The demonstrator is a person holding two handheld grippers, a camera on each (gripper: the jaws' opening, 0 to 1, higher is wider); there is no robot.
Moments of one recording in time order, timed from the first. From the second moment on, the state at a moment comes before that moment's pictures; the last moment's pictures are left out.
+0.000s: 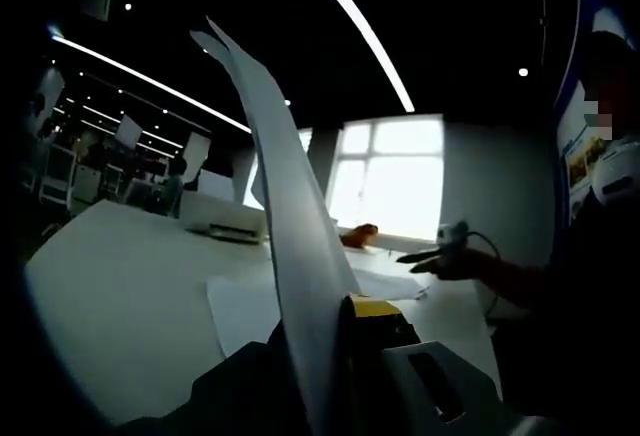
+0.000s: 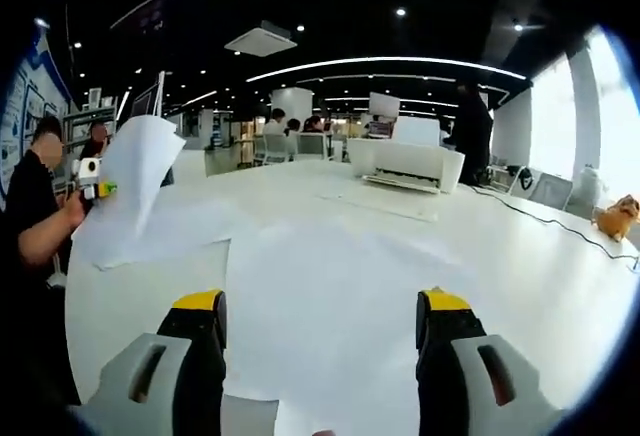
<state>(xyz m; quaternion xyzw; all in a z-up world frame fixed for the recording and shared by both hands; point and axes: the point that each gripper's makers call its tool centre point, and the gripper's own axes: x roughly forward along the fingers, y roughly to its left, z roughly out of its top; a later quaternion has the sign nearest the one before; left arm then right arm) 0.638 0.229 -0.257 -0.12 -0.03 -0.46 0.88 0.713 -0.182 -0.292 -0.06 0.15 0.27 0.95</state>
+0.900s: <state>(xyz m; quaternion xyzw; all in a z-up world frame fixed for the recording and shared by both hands) 0.638 0.229 -0.258 -0.12 -0.03 -0.46 0.88 0.746 -0.198 -0.324 -0.02 0.17 0.24 0.96</state>
